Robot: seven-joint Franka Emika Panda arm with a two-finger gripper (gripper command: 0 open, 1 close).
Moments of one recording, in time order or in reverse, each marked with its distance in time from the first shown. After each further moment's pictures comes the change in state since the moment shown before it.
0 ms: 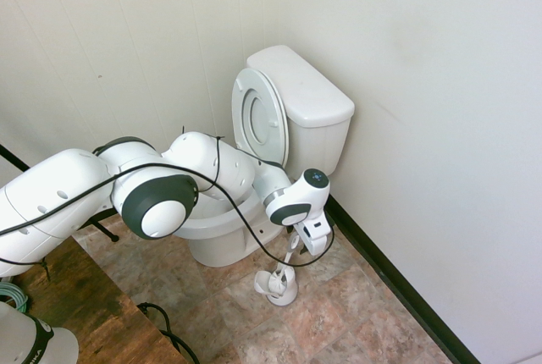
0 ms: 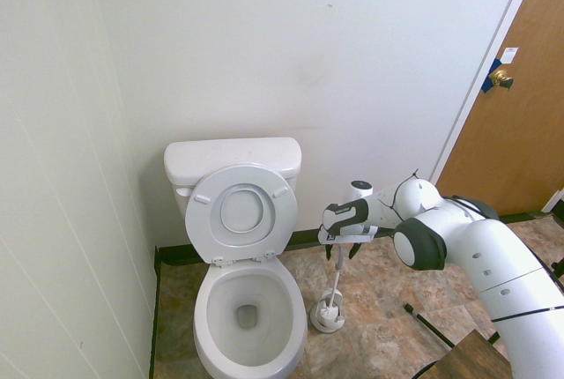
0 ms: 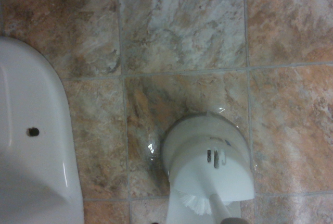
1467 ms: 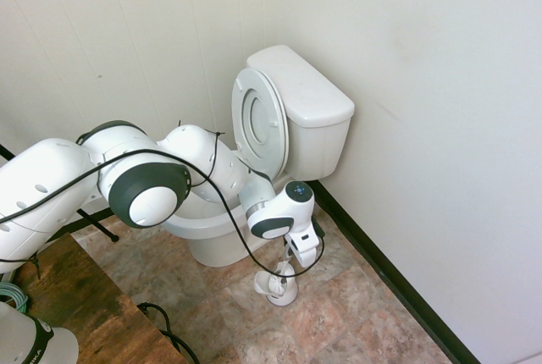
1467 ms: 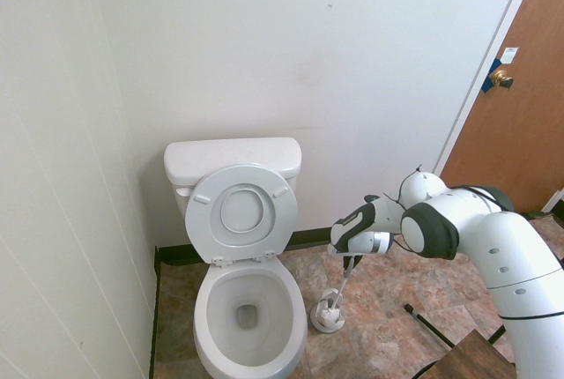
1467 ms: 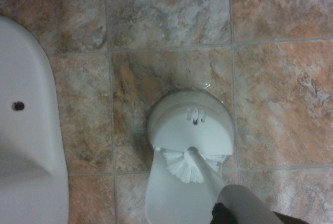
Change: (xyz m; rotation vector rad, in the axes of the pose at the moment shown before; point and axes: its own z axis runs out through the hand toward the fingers) arm -0.036 0.062 0.006 0.056 0.060 -0.013
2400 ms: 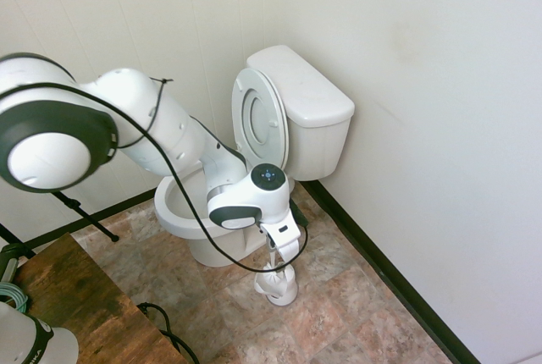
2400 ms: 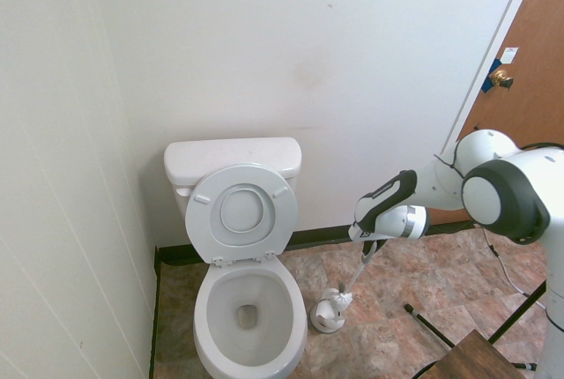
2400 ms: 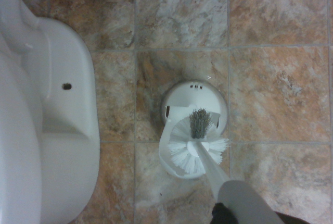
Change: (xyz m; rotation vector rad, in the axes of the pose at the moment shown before) arm -0.036 0.056 -0.189 0.070 0.017 -0.066
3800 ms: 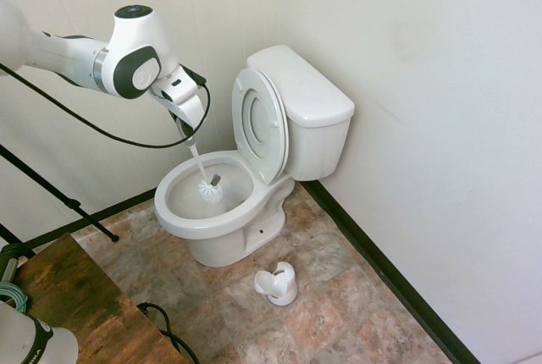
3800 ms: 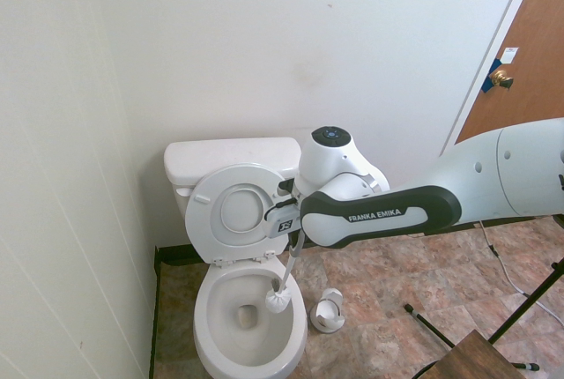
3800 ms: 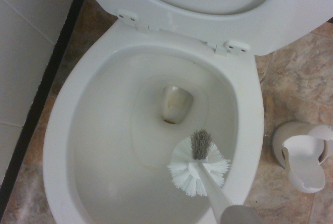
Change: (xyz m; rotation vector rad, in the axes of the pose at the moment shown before) arm -0.280 -0.159 -0.184 0.024 0.070 -0.272
